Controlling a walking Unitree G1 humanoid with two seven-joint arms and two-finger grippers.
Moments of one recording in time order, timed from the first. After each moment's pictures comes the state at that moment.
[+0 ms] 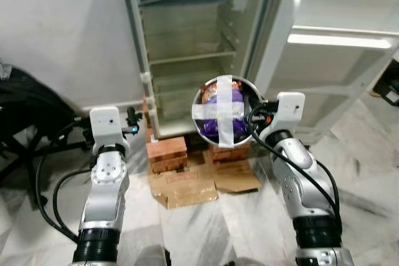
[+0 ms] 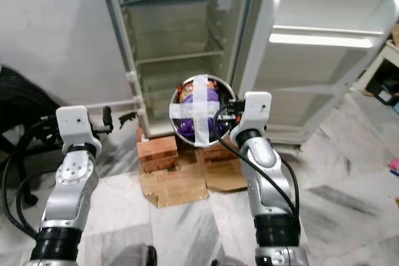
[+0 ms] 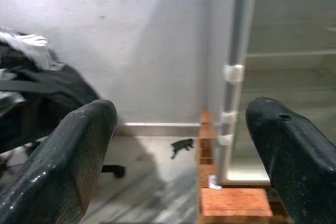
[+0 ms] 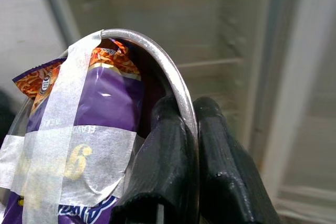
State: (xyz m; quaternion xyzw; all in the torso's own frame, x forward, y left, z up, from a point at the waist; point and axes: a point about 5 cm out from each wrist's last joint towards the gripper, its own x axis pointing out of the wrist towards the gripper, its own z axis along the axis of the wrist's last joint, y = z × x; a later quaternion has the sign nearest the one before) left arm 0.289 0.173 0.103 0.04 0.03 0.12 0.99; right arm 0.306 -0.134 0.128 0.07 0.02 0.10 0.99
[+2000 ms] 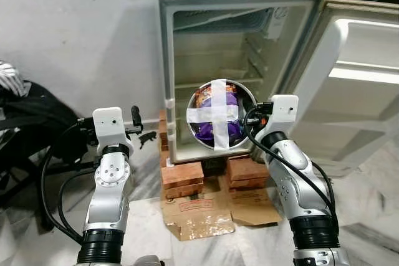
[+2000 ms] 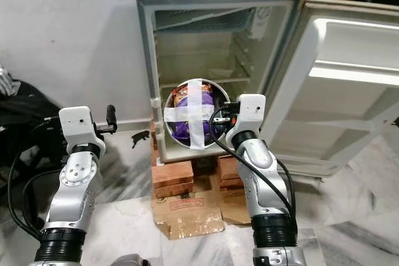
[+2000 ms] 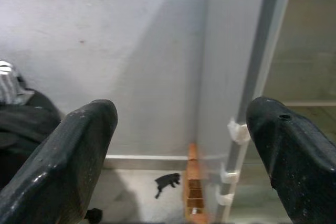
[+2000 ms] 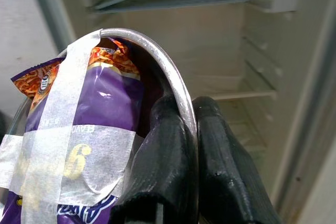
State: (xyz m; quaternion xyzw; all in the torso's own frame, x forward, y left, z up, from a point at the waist) left arm 0.292 0.161 0.106 0.02 0.01 0.10 1.00; right arm 0.309 -0.136 0.126 0.07 0.03 0.09 0.99
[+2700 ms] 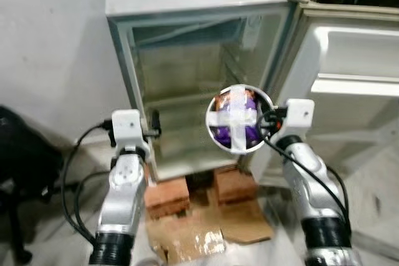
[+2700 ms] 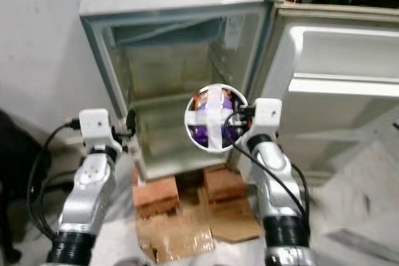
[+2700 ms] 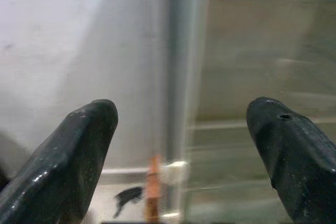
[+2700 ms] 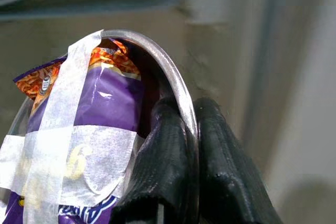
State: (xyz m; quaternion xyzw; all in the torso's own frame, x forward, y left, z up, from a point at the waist) left arm 0.289 0.158 0.102 0.01 0.03 0.08 1.00; right arm 0.310 -0.138 0.123 0.05 0.03 0.09 0.99
